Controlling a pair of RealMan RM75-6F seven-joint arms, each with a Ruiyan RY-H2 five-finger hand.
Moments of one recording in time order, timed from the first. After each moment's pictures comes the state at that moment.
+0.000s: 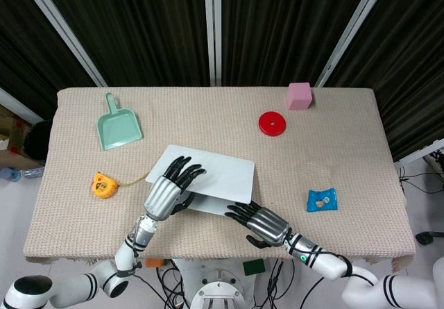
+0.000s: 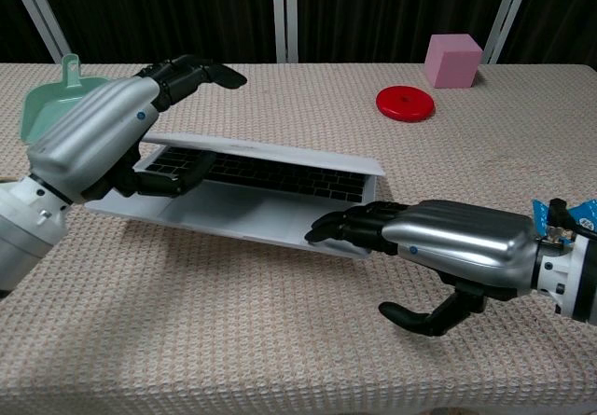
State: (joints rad) left arm -0.50 -1.93 -0.06 -1.08 1.72 1.49 -0.03; right arm 0.60 -1.52 -0.06 -1.58 -1.71 0.88 0.00
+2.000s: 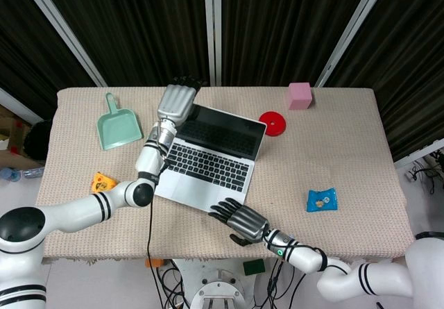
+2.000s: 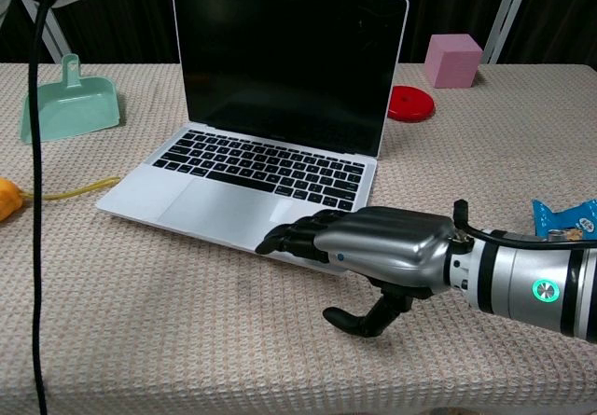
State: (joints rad) left arm -1.09 -1.60 -0.48 -1.25 0.70 0.85 0.60; right arm 0.72 -1.62 -0.02 -1.60 -1.46 0.78 -0.21
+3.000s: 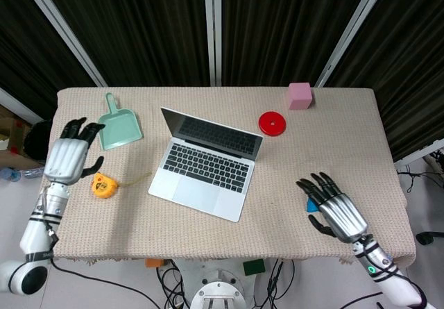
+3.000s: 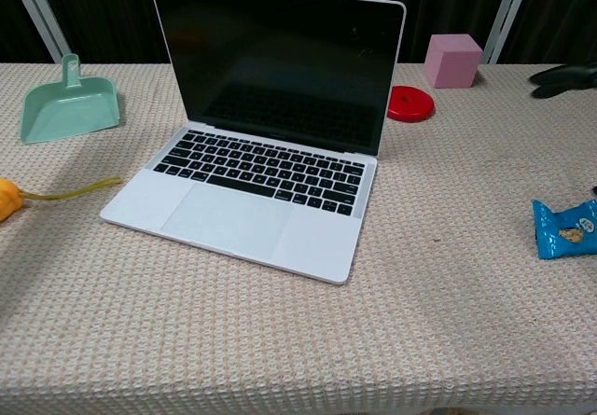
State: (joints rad) left arm -0.47 -1.13 -0.09 -1.75 1.19 1.33 0.27; right arm 0.35 -1.19 -0.17 -1.67 -1.70 1.45 -0.07
